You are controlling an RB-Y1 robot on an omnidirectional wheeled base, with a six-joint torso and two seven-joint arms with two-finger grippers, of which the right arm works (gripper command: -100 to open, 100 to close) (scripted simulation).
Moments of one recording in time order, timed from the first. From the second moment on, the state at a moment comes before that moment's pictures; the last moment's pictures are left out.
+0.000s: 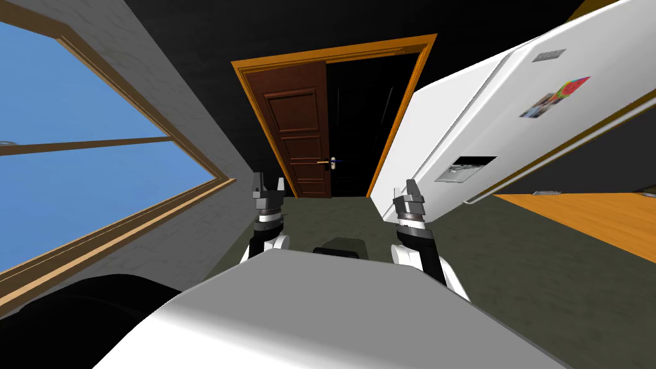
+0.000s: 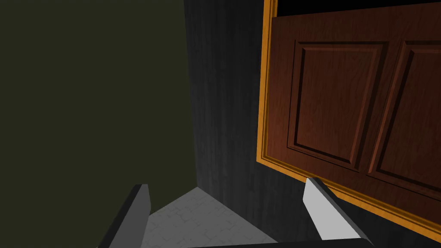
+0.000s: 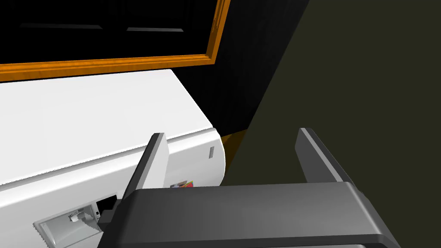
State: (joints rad) arm 0.50 -0.04 -0.04 -2.21 0.09 -0.40 -0.03
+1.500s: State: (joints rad) arm 0.32 -0.09 -0.04 -1.92 0.04 -0.40 -0.03
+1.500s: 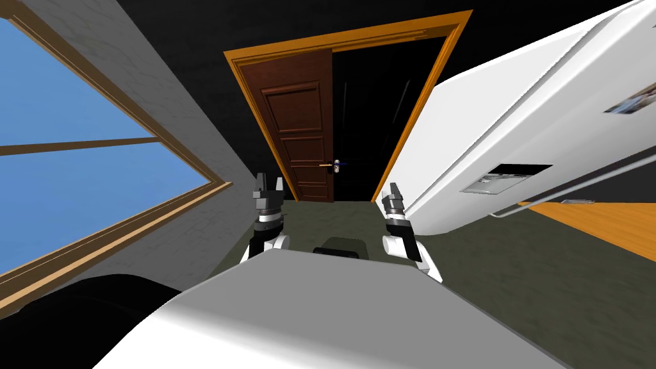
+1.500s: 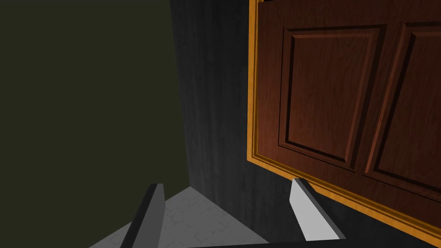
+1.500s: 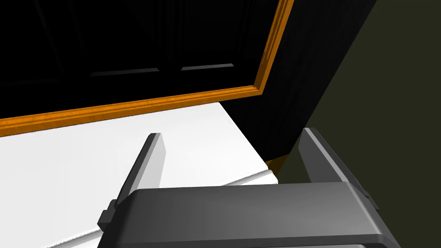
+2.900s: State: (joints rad) arm 0.11 -0.13 -0.04 -1.57 -0.02 -0.41 -0.03
